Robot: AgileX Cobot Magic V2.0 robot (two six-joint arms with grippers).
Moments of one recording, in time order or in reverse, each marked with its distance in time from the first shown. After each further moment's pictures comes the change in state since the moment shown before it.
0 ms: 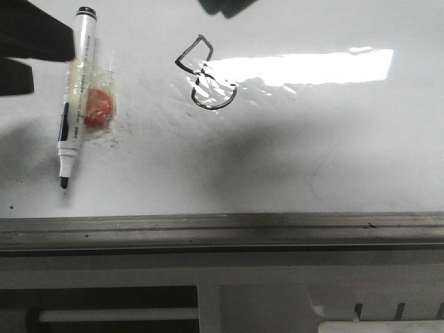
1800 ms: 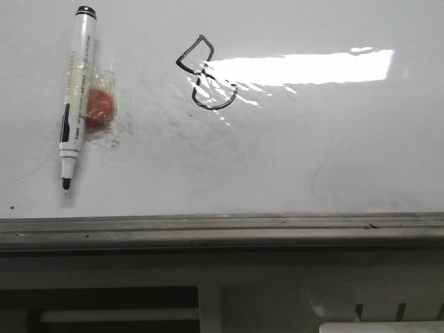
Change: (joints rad) left arm 0.439 -0.820 0.425 0.295 0.085 0.146; right arm 0.000 -0.816 0.891 -0.215 -0.626 -0.002
